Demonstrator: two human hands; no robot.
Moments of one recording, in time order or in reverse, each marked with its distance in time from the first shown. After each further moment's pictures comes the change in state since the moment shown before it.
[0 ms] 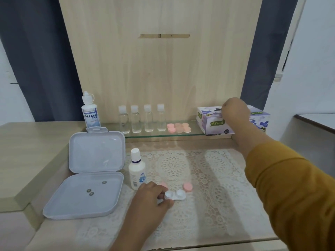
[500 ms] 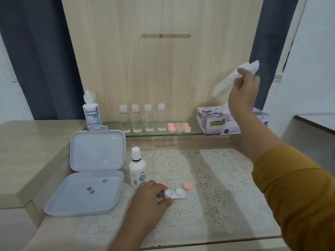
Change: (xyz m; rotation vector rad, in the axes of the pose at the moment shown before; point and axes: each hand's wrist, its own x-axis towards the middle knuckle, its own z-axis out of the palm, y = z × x) left_hand 0.000 0.001 0.000 0.008 -0.002 -0.004; right_hand -0.012 -0.015 -0.038 0.736 0.465 -0.225
